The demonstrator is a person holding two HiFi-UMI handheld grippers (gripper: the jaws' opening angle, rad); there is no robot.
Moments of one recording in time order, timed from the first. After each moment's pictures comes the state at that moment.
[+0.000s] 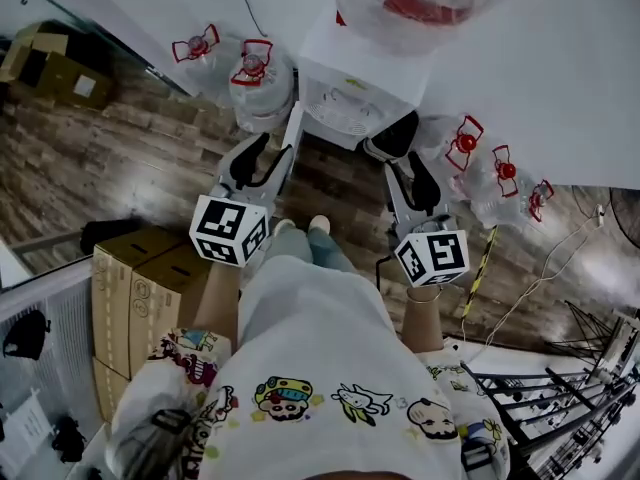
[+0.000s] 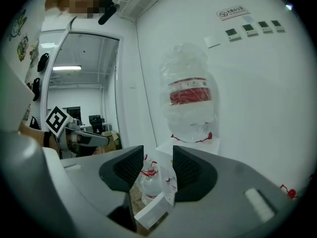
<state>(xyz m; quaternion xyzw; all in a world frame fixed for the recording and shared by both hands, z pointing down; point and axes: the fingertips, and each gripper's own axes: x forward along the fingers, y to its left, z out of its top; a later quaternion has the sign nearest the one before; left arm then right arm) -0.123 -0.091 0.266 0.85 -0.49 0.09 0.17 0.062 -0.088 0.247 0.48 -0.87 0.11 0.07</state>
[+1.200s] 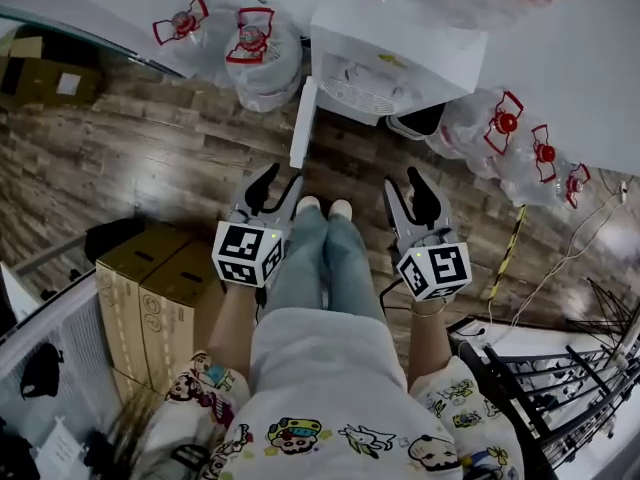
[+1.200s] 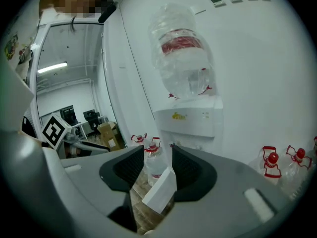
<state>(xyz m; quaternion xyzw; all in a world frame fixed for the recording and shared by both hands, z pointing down) -0.148 -0.075 0.453 0.82 -0.47 0.16 0.27 0.023 -0.086 0.406 0.49 -0.84 0.21 0.11</state>
